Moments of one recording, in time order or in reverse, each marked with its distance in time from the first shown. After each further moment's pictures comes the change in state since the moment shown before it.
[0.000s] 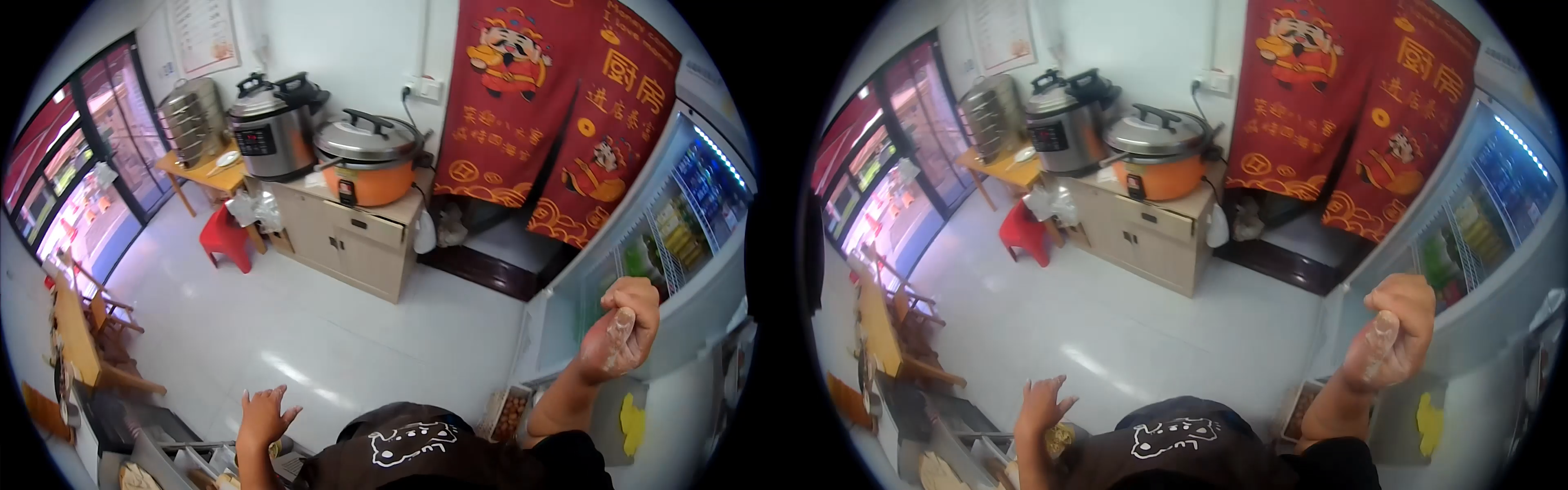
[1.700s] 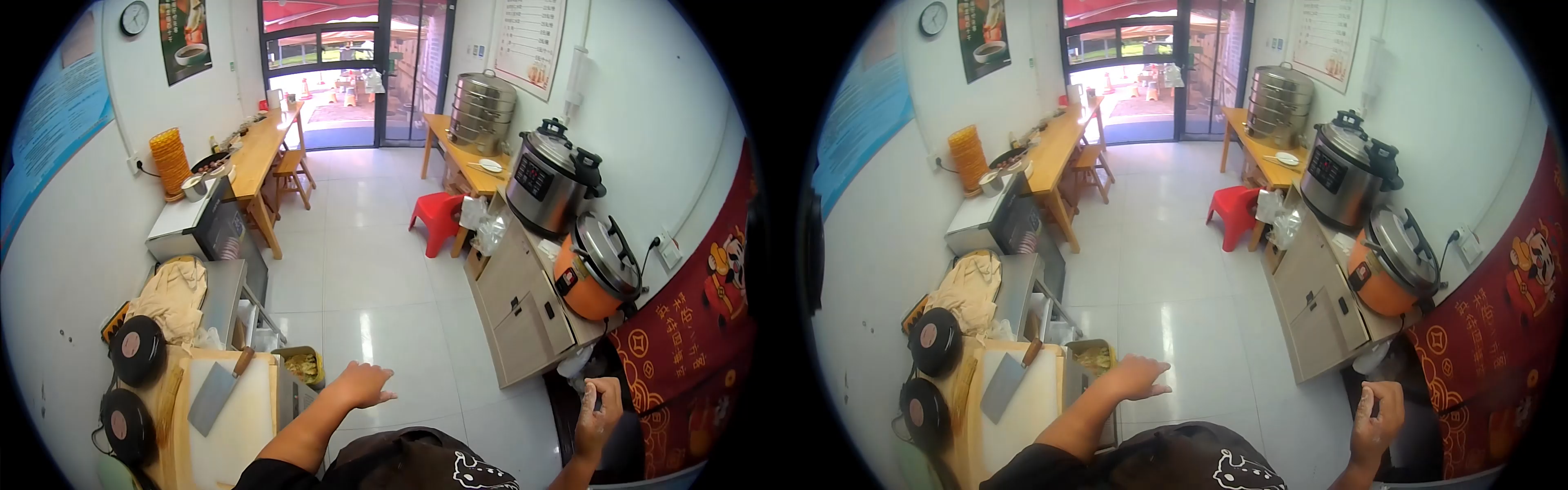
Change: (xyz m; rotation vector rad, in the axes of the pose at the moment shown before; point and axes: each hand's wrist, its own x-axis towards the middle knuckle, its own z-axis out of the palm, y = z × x) left_hand -0.045 0.000 0.024 -0.090 -0.070 -0.293; right_hand -0.067 -0.018 0.151 0.418 -0.714 0.269
